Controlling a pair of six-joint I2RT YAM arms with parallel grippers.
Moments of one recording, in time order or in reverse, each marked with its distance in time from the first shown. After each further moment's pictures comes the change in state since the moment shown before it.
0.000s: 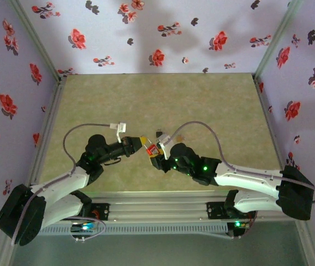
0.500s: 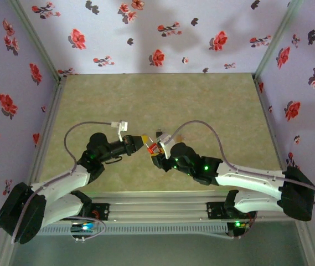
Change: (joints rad) left arm -0.015 0.019 0.034 -0.019 -0.010 0.025; right arm 0.003 -0.015 0.017 -0.043 0.042 -0.009
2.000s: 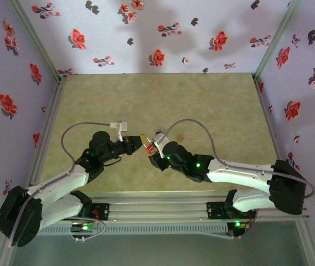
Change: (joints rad) left arm -0.009 -0.042 0.034 -0.220 -0.134 0.048; right arm 0.006 0.113 0.054 -0.022 0.032 -0.008
